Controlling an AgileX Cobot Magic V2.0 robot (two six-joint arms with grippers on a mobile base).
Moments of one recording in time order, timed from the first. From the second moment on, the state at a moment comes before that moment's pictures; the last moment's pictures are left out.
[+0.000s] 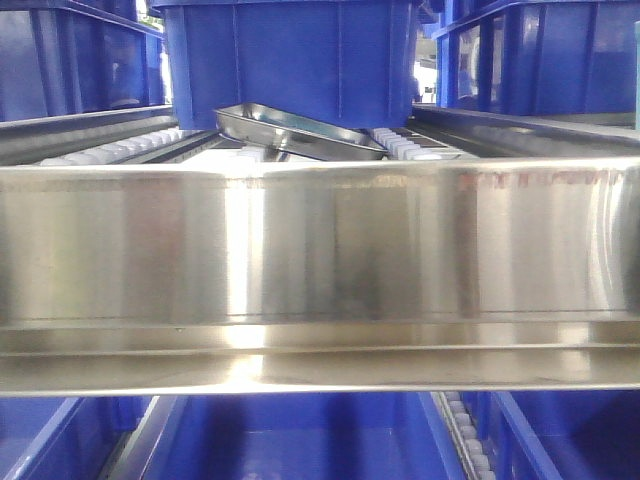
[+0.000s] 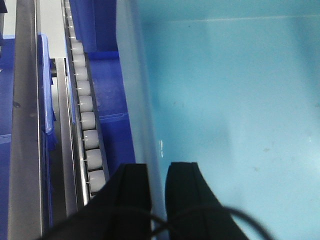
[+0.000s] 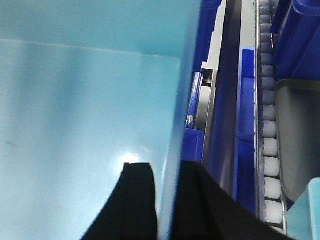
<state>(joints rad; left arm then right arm) -0.33 1.44 -1.88 -0.13 1.24 -0.08 0.49 1.58 -2.05 -0.06 1.26 0.23</state>
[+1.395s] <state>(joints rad) -0.33 1.44 -1.88 -0.13 1.24 -0.08 0.49 1.58 -2.05 -0.06 1.26 0.23</state>
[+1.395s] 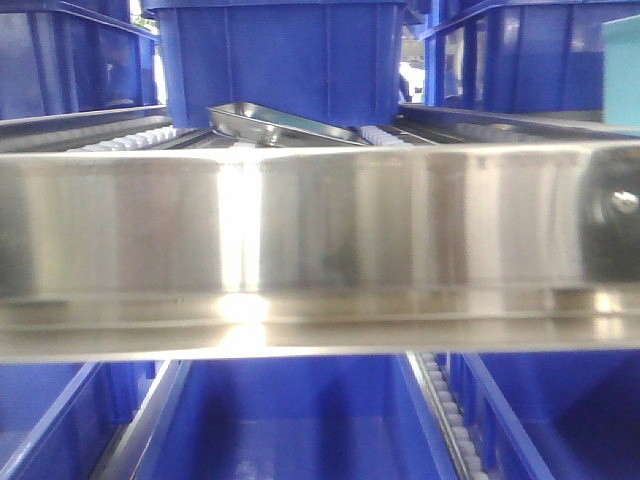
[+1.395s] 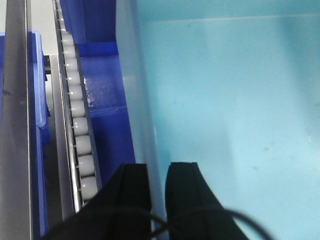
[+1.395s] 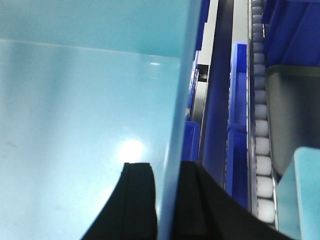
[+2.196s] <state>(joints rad) -0.33 1.44 -1.88 -0.13 1.24 -0.08 0.49 1.58 -2.05 -0.06 1.26 0.23</state>
